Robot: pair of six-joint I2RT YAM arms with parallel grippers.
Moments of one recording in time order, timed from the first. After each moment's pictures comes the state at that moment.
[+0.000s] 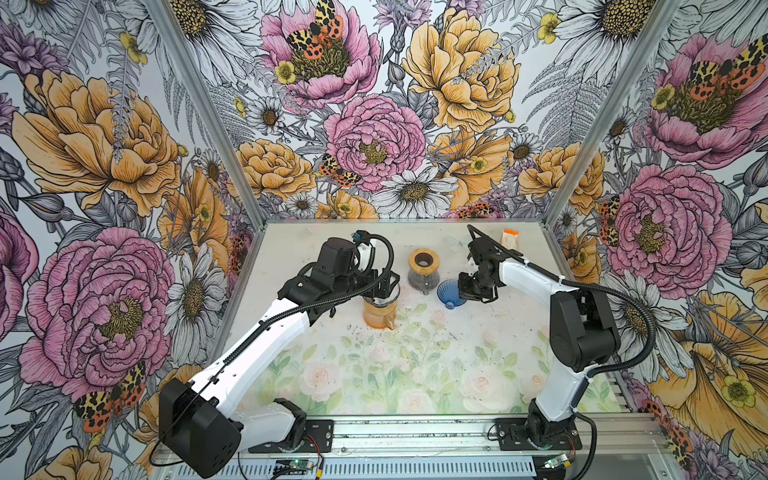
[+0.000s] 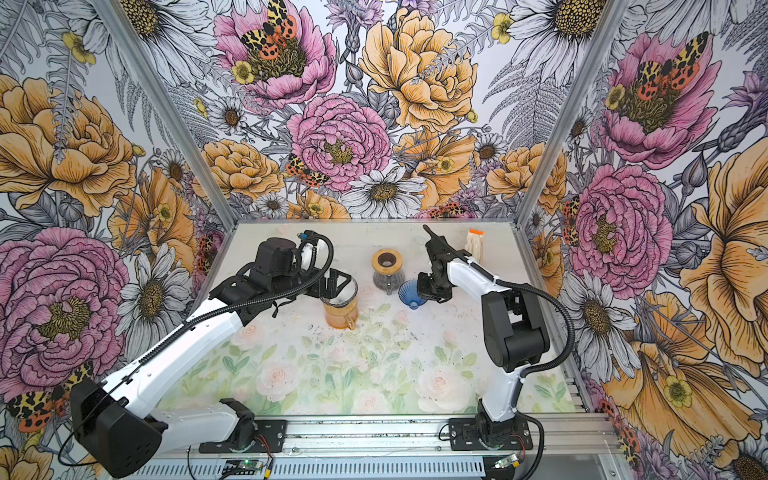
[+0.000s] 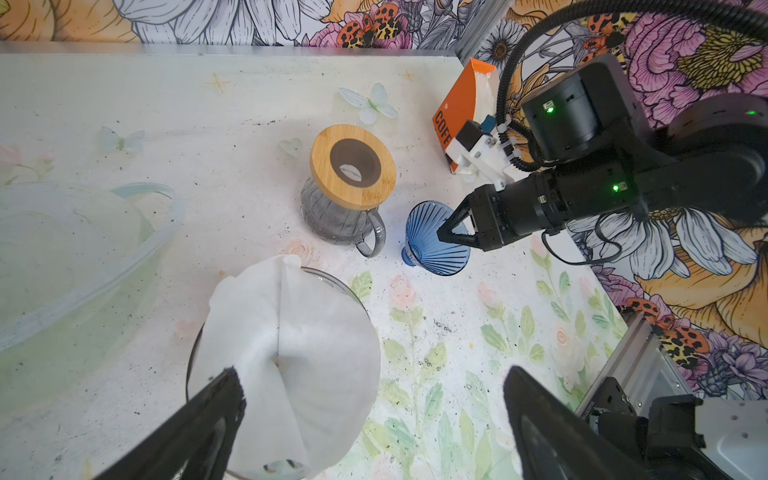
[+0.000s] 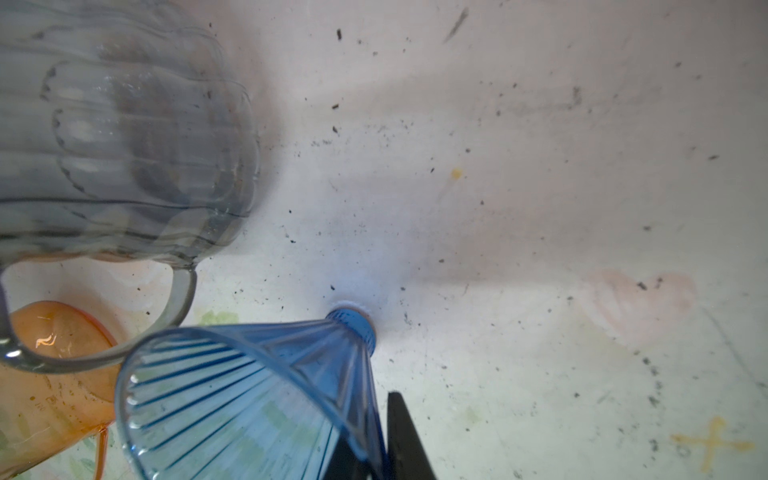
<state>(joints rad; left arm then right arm) -0.53 1.24 1.14 -0.51 0.22 -0.32 0.26 1.82 1.29 -0.78 -0.21 0.40</state>
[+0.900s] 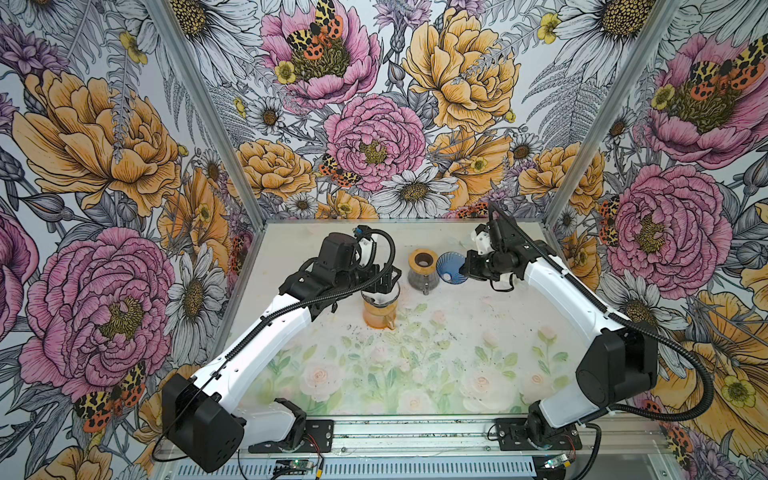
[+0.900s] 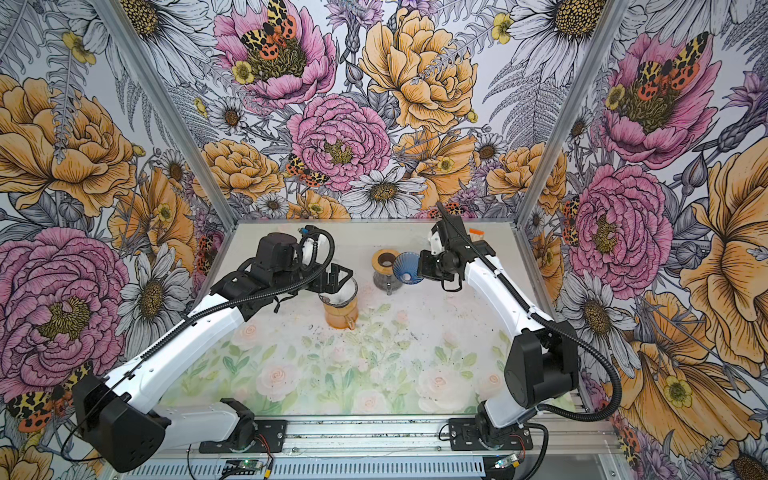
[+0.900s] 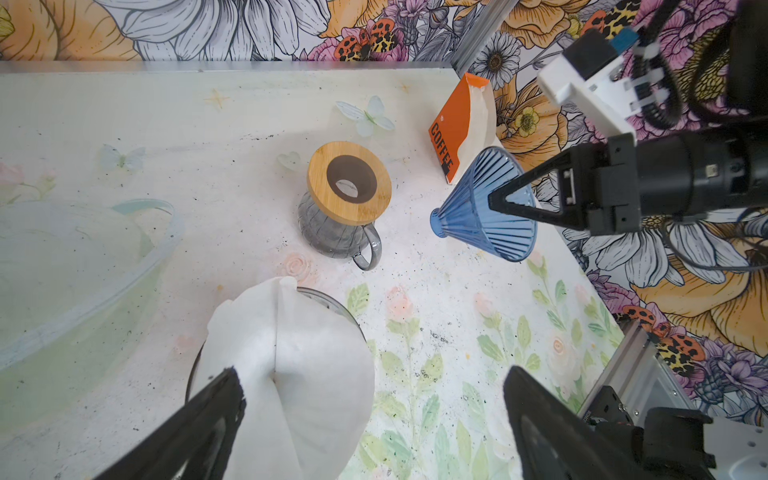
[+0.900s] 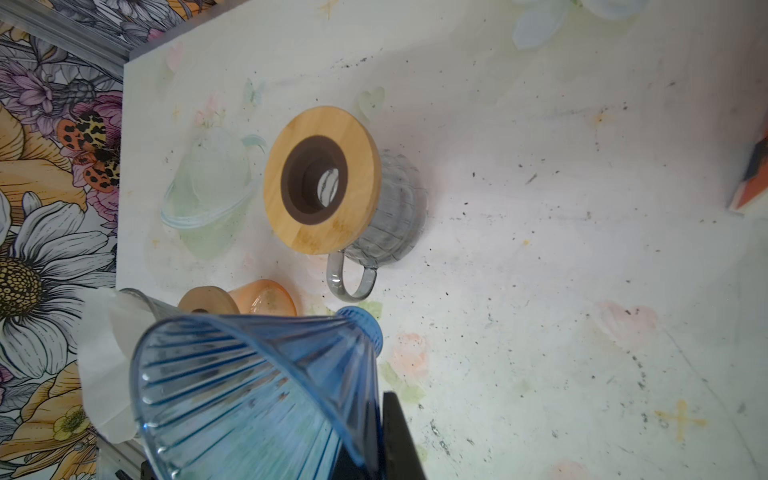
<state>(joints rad) -0.53 1.27 1.19 -0.52 0.22 -0.32 0.28 1.57 1.42 -0.82 -0.33 0.39</state>
